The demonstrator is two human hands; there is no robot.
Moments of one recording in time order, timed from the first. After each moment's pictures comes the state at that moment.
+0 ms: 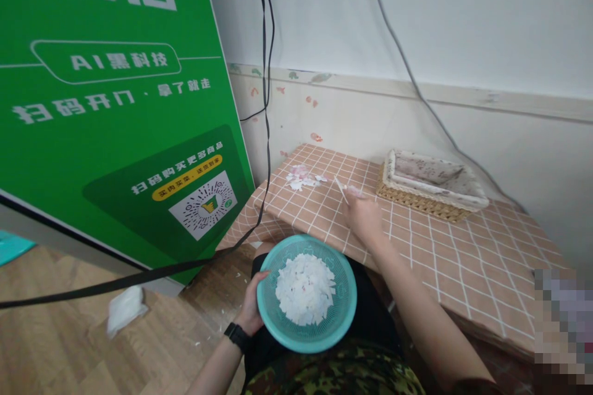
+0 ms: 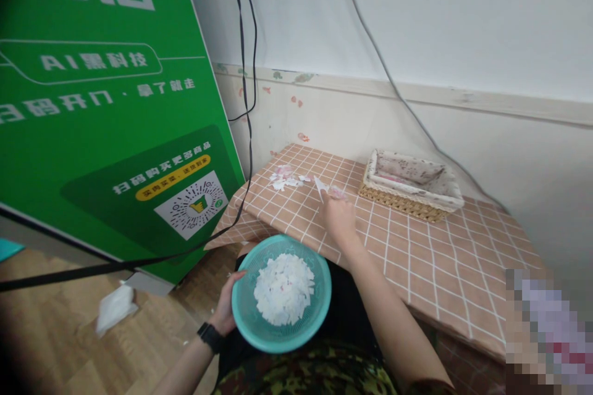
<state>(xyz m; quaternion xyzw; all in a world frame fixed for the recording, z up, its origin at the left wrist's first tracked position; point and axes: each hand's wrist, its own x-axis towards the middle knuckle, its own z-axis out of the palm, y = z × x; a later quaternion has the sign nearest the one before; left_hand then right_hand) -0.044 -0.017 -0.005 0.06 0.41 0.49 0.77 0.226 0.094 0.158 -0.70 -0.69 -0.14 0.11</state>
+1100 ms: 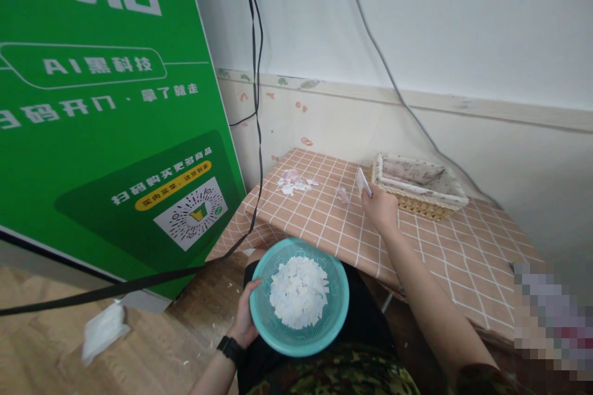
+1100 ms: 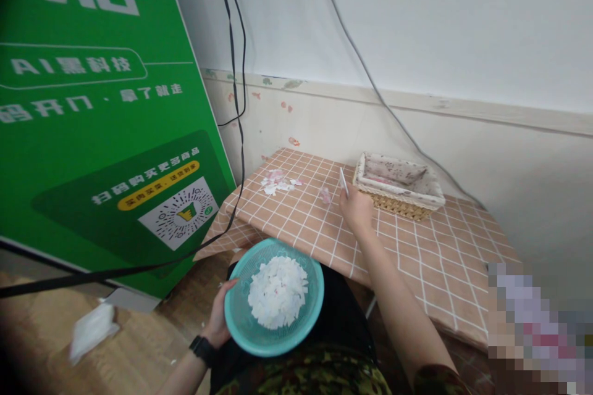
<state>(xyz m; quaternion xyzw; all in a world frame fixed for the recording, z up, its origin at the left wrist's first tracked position) -0.042 -0.017 -0.010 0.05 0.41 0.48 0.77 0.291 0.113 0.160 -0.76 -0.59 -0.14 0.25</state>
